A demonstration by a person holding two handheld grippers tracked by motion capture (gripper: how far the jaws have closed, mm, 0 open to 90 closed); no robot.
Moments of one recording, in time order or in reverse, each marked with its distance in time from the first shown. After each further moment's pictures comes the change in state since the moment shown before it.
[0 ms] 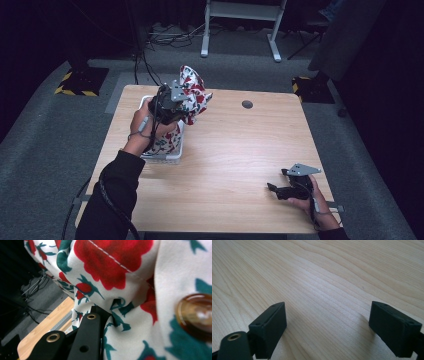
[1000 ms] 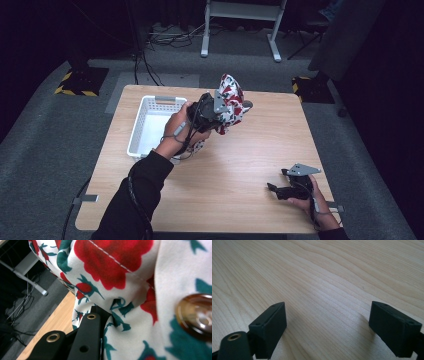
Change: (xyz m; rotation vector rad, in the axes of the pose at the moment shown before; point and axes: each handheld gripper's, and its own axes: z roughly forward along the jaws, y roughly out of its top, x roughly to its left) left arm -0.068 0.052 0.025 -0.030 -0.109 0.150; right arm 0.000 0.000 0.000 0.000 -0.001 -0.003
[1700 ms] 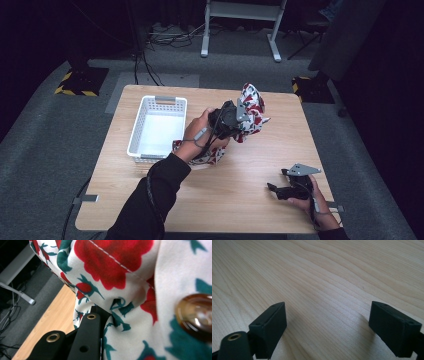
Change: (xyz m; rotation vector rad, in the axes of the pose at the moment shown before) left arm -0.034 0.020 0.031 -0.009 -0.088 0.043; right arm 0.000 0.000 0.000 0.000 0.000 0.000
